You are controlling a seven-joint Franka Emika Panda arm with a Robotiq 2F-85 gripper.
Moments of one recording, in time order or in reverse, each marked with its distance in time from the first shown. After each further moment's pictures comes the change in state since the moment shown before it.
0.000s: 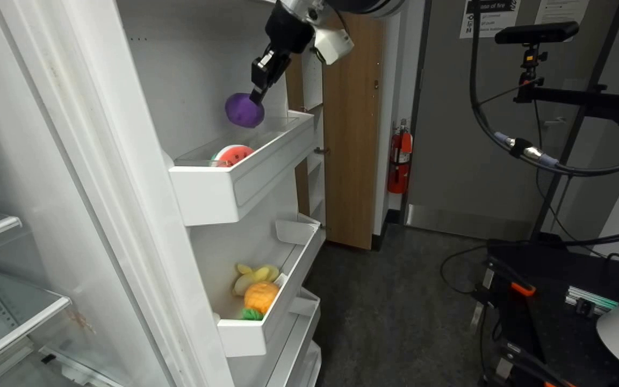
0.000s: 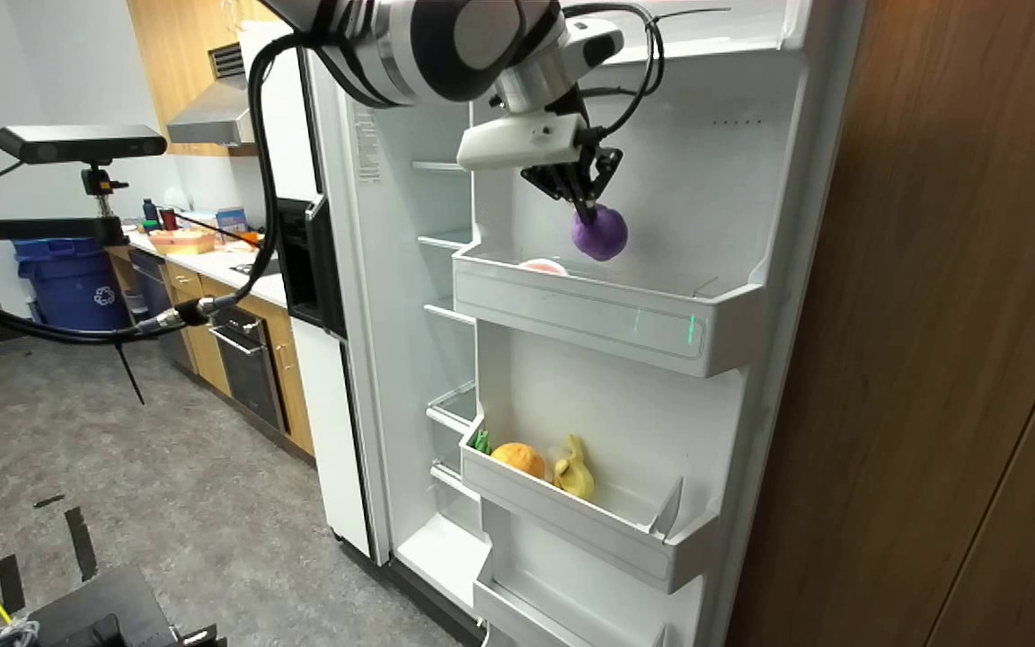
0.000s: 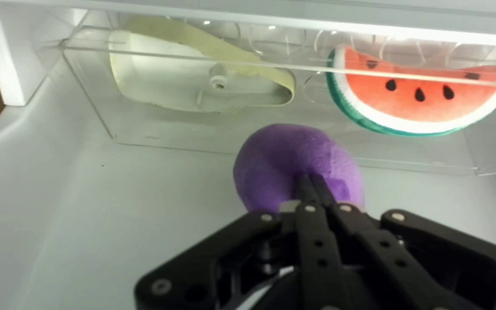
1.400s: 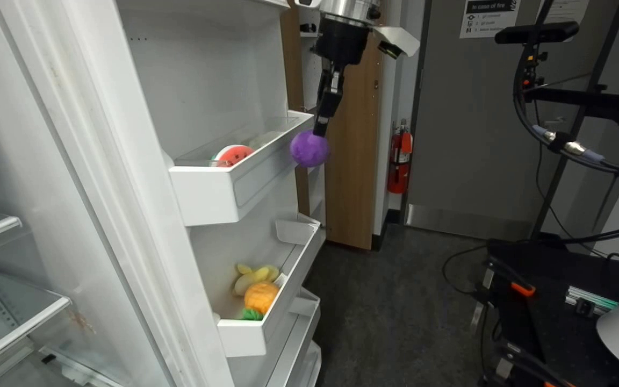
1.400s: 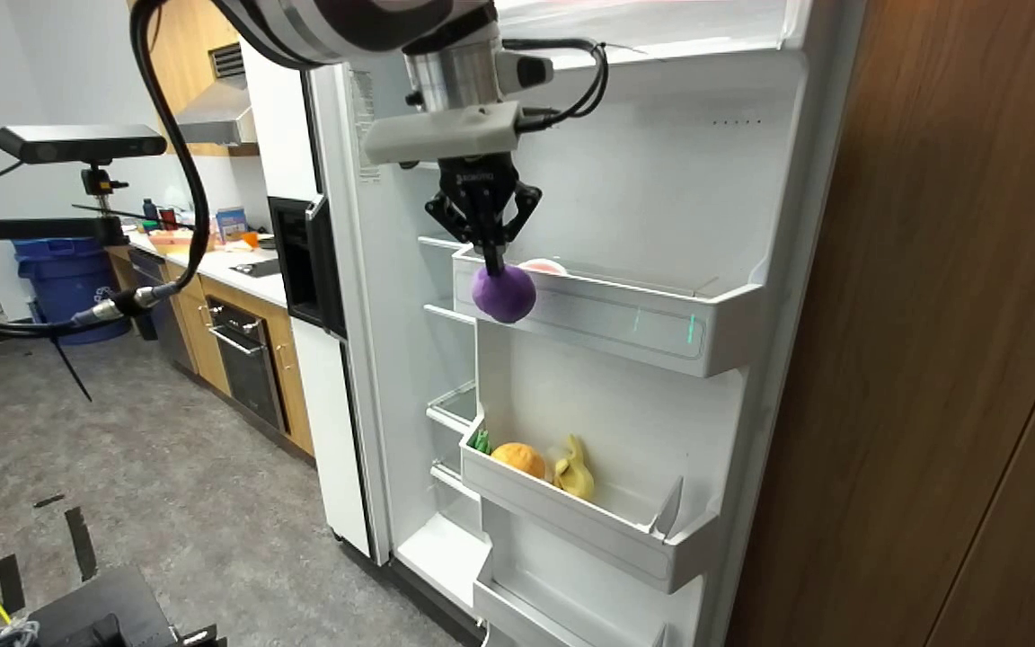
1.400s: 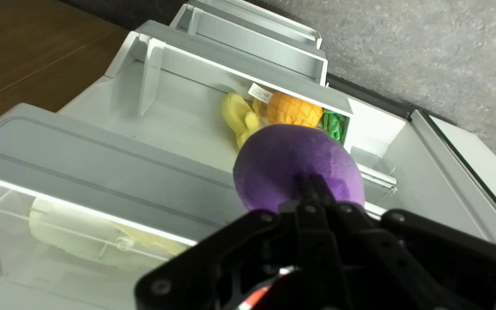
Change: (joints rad) arm 0.032 -0.223 -0.002 -0.199 -0.014 -0.394 -0.240
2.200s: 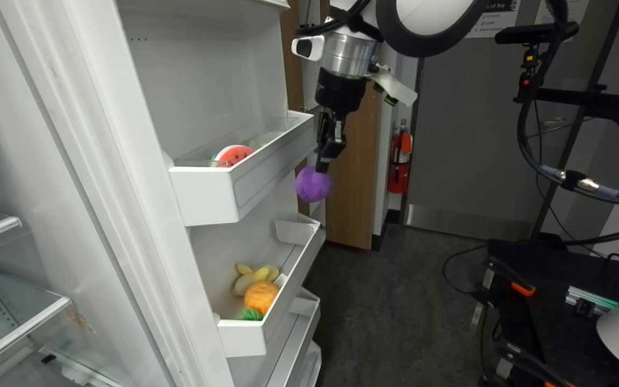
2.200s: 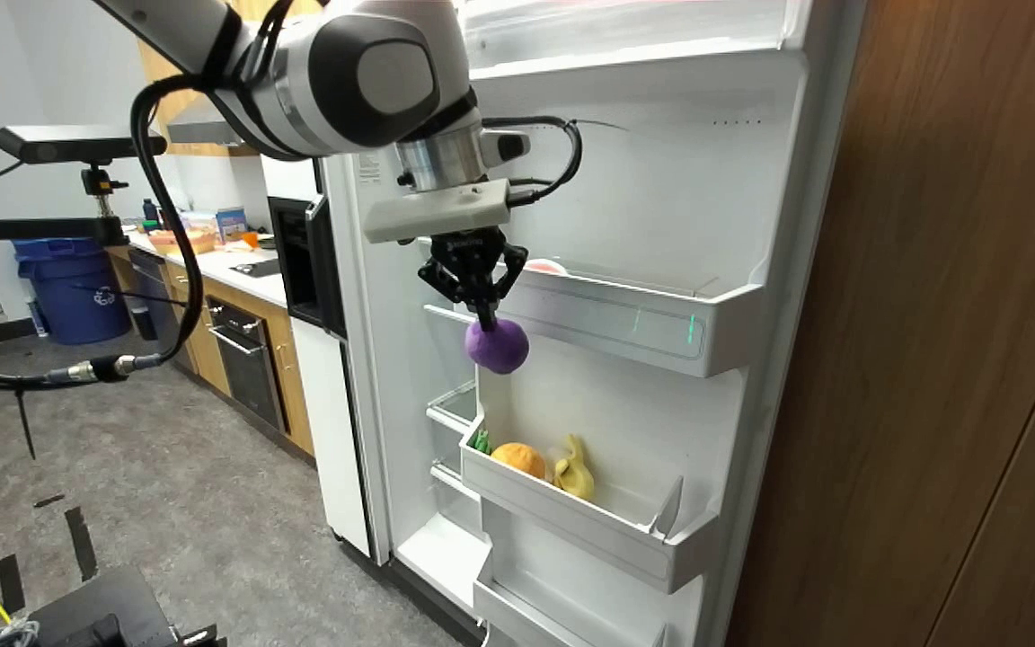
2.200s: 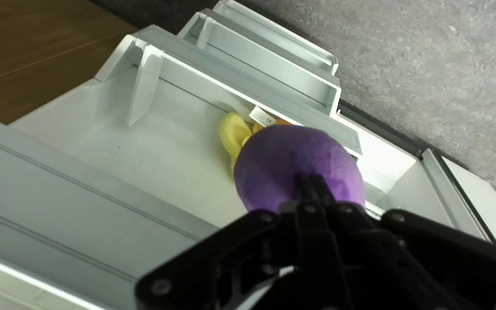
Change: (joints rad) arm 0.028 0.060 0.011 -0.112 -0.112 0.167 0.006
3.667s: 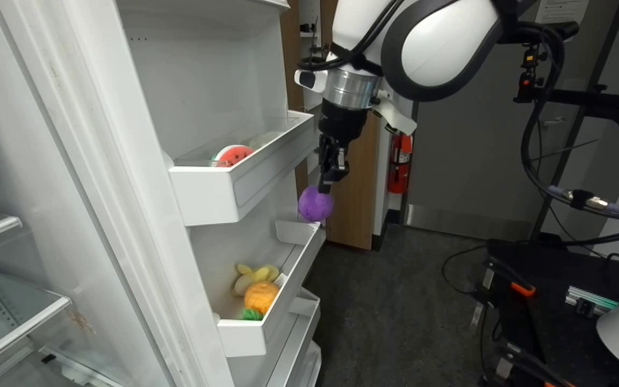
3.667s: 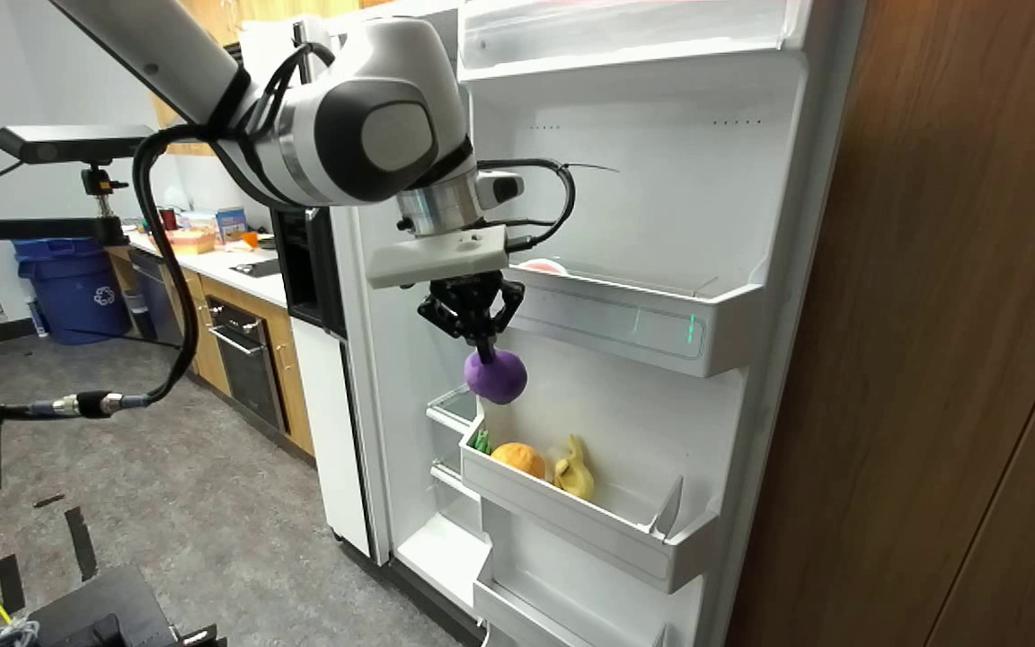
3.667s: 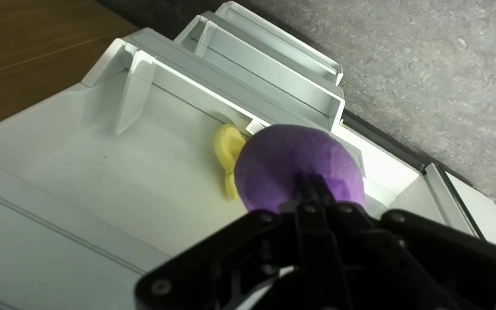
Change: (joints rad) arm 0.001 0.054 0.002 -0.065 -0.045 0.123 0.004
